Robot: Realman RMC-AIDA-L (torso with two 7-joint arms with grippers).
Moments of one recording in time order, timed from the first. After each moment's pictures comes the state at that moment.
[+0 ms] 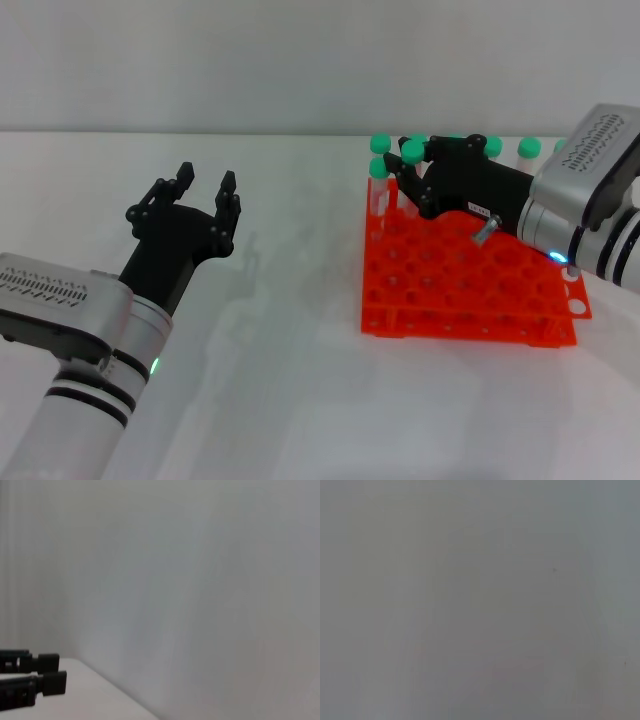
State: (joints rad) left arm -0.31 -2.09 2.36 0.62 2.25 -0.98 -2.92; right arm 0.73 2.03 -1.81 -0.41 -0.43 -0.77 0.64
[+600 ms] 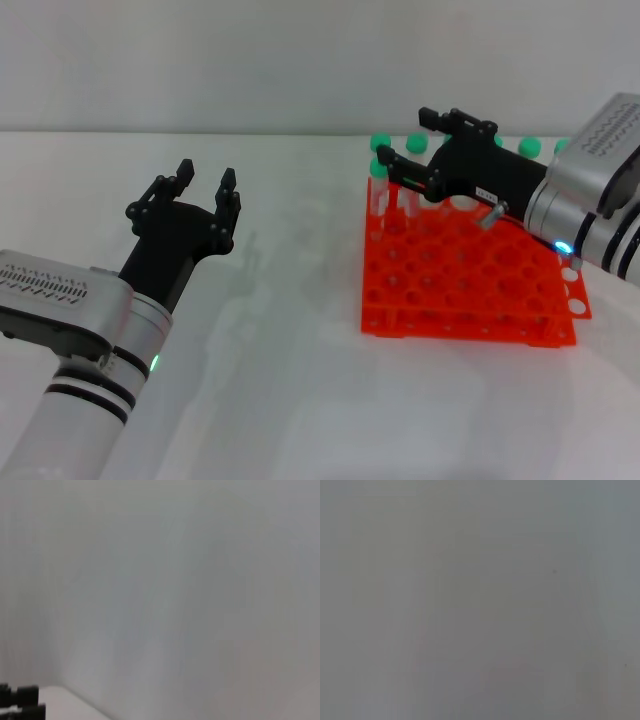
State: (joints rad) left arm -0.31 -2.09 2.36 0.62 2.25 -0.98 -2.92; right arm 0.72 2.03 -1.80 -0.41 -0.35 -0.80 0.64
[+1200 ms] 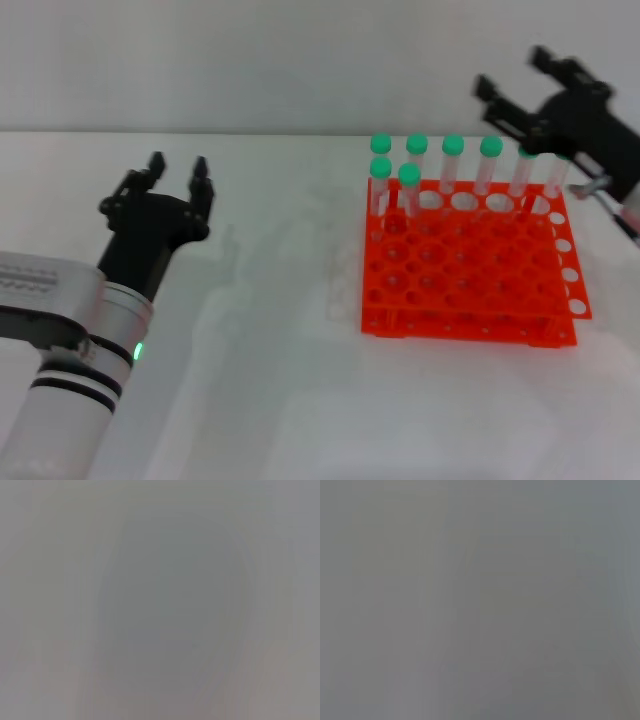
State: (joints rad) left arm -0.31 -2.09 2.34 0.62 2.17 -0.99 -2.93; right arm 0.58 2.03 -1.62 -0.41 -0.23 -1.04 0.52
